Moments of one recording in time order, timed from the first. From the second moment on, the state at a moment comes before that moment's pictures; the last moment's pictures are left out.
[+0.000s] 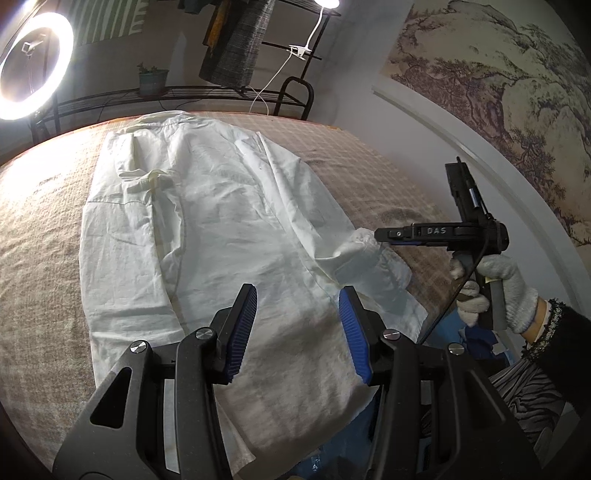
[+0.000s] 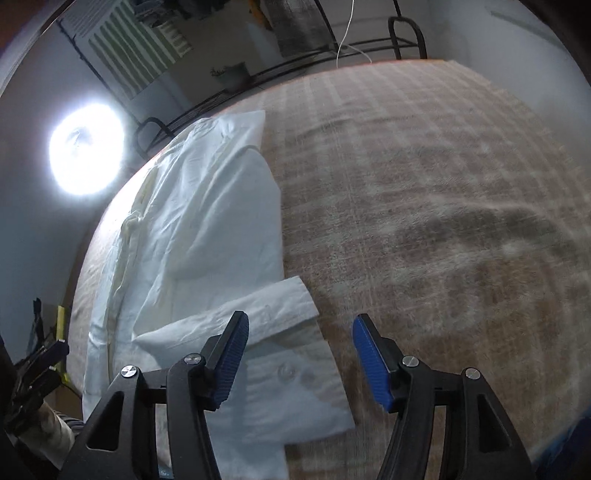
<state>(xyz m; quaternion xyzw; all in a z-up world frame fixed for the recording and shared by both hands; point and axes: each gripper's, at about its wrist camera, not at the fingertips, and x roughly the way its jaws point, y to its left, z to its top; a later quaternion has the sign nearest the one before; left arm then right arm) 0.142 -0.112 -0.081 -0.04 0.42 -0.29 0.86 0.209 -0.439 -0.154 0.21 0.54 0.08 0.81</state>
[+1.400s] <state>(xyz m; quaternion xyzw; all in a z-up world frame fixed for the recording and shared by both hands) 0.140 -0.090 -0.108 -0.13 0.46 -0.26 0.84 0.183 -0.380 -0.102 0.05 0.48 0.17 0.86</state>
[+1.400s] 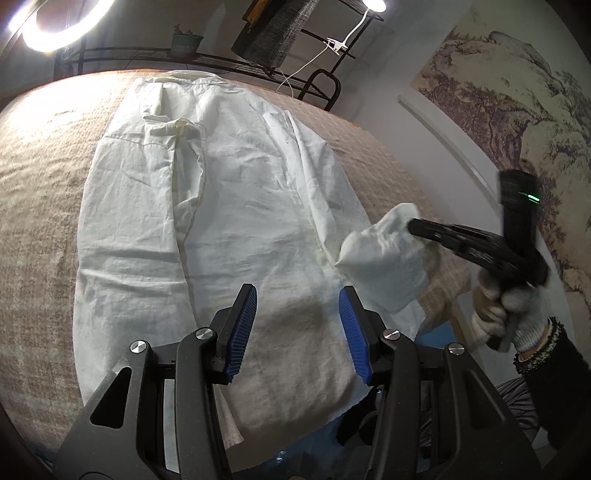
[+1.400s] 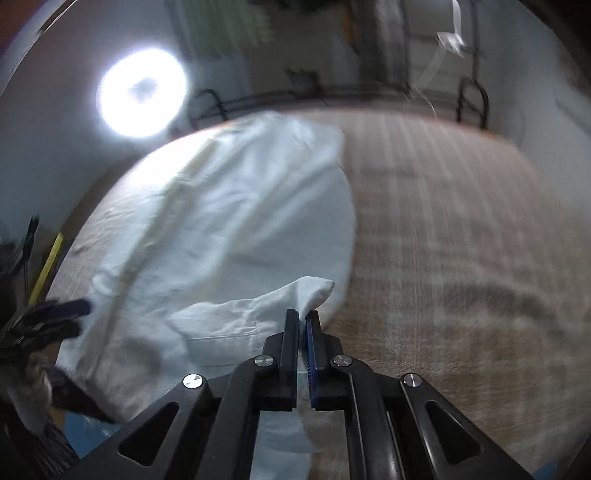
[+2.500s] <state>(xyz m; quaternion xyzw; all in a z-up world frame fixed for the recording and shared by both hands) 0.107 -0.128 -0.162 -0.15 0.54 -0.29 0.78 0.278 -0.399 -0.157 0.17 0.55 0.15 0.80</state>
